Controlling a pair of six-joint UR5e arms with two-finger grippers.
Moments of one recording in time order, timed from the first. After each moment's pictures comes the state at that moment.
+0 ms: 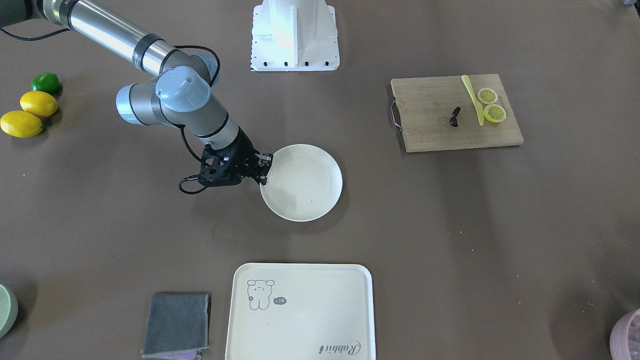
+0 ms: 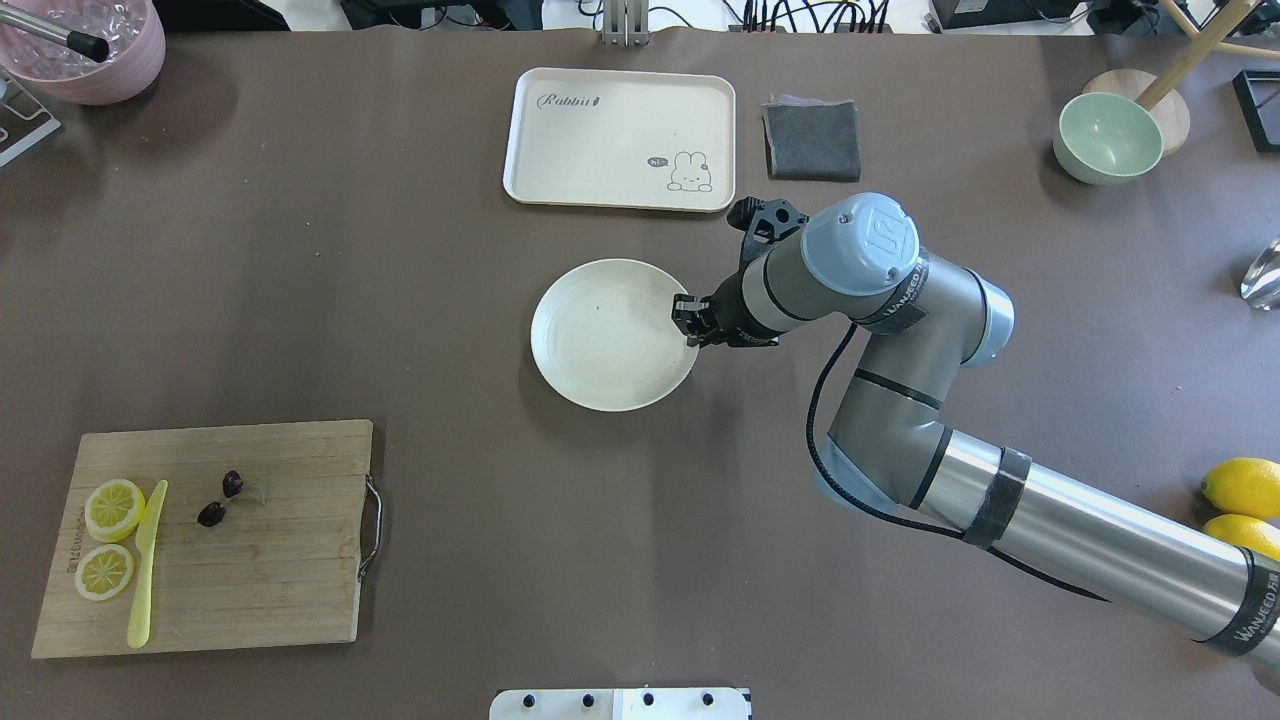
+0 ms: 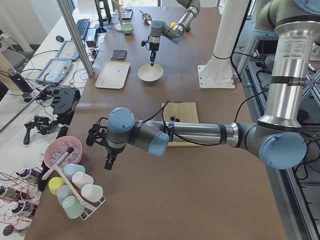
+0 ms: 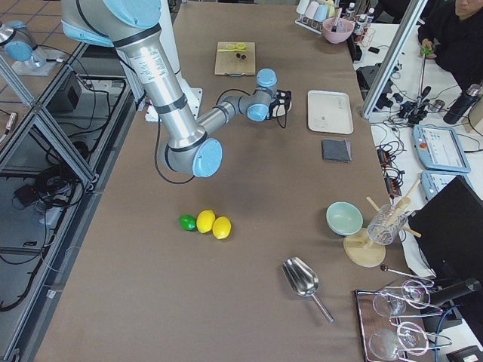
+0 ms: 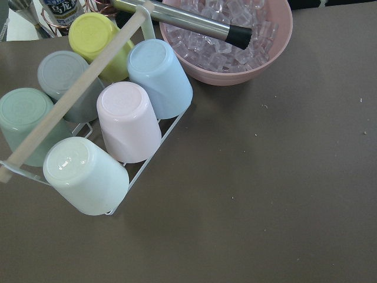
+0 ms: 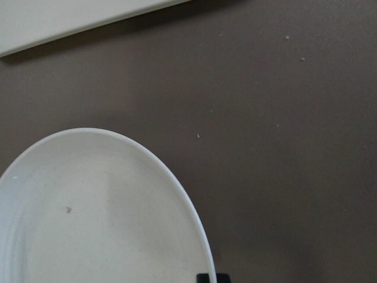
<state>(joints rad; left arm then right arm) -1.62 -1.66 -1.52 -1.96 -2.37 -0.13 0.60 -0.99 1.46 -0.96 1.96 1.41</state>
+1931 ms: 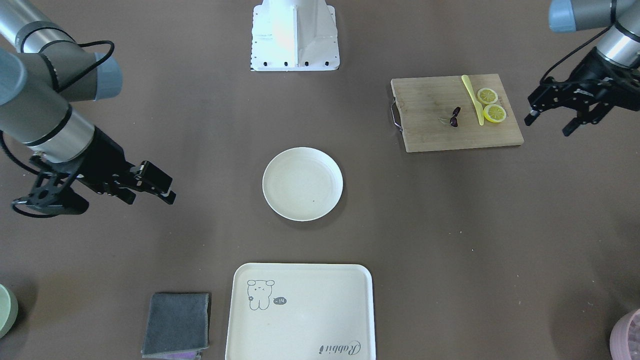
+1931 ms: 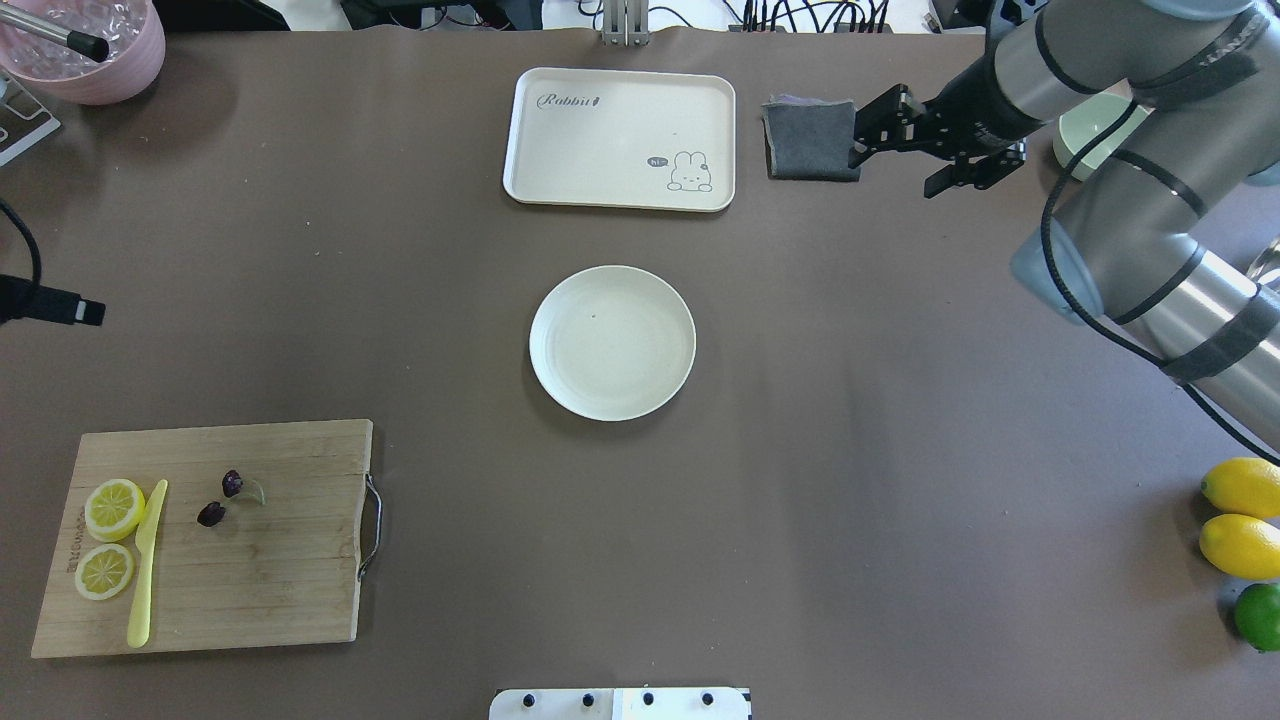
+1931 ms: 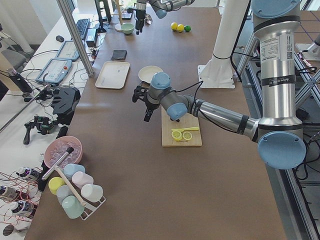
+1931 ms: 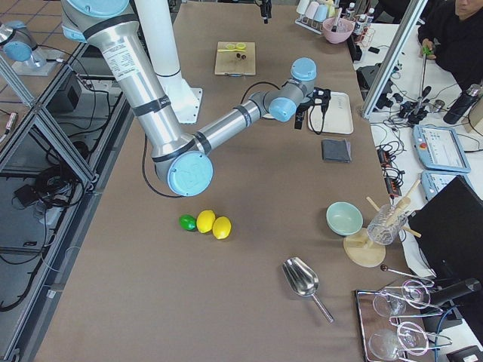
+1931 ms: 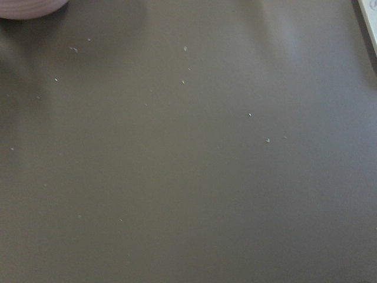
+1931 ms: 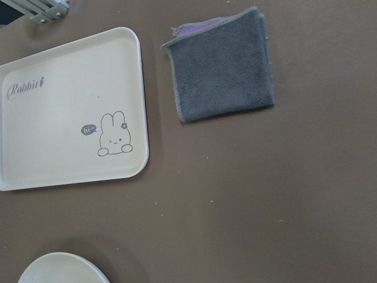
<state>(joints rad) -1.02 -1.42 -2.01 -2.14 -2.16 -0.68 1.03 -1.11 1.64 -1.19 2.29 1.16</state>
